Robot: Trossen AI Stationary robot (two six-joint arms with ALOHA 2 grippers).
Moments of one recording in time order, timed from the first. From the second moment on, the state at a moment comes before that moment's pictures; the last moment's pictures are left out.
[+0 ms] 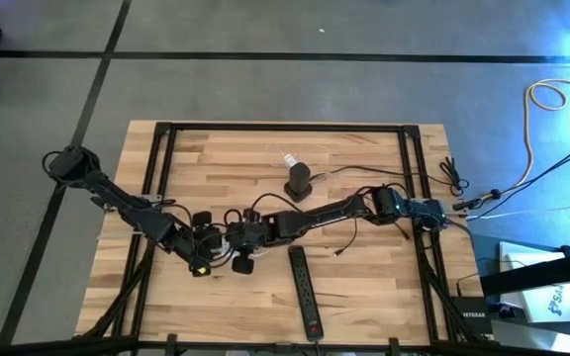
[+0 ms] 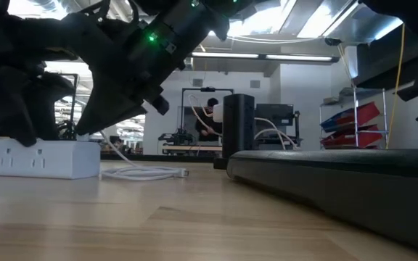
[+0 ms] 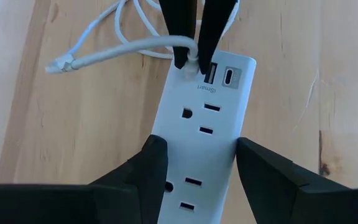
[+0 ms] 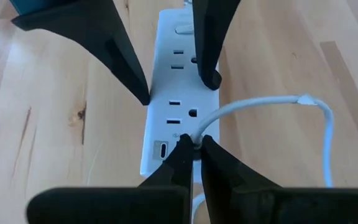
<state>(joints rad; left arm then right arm) -0.54 1.32 0.58 -0.46 -0.35 -0.58 0.19 2.42 1.97 -0.40 0.07 0.28</state>
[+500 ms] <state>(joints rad) -0.54 1.32 0.58 -0.47 -0.35 -0.59 0.20 2.42 1.96 -0.39 0.11 0.26</state>
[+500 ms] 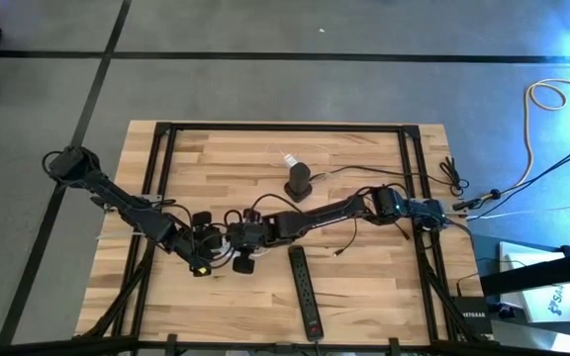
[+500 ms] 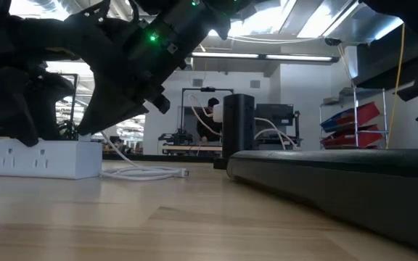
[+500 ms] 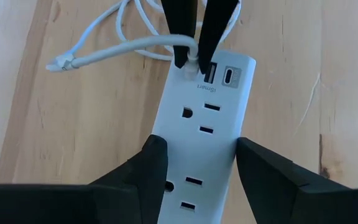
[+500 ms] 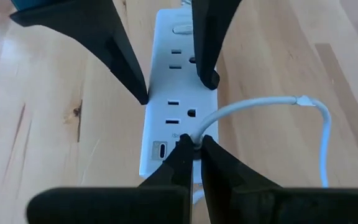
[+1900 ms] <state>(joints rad) -0.56 1.32 0.58 -0.46 -0.48 -0.67 0.46 2.29 1.97 -0.62 0.74 0.44</state>
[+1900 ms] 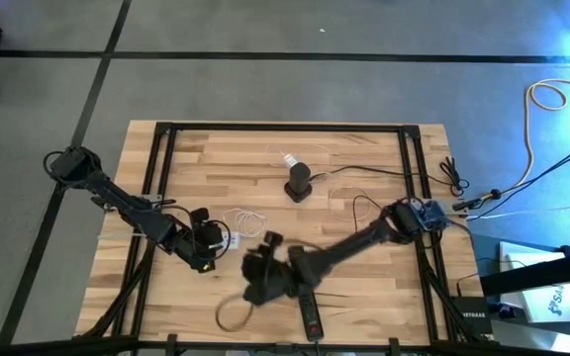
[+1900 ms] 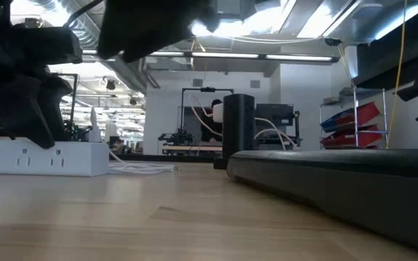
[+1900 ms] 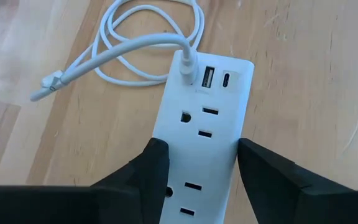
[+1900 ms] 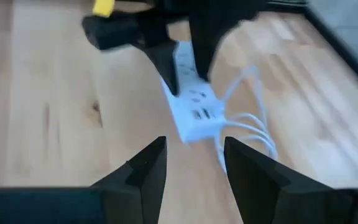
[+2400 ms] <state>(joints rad) -0.56 1.32 0.58 -0.44 -0.48 -0.69 0.60 2.22 1.97 -1.54 0.65 1.17</state>
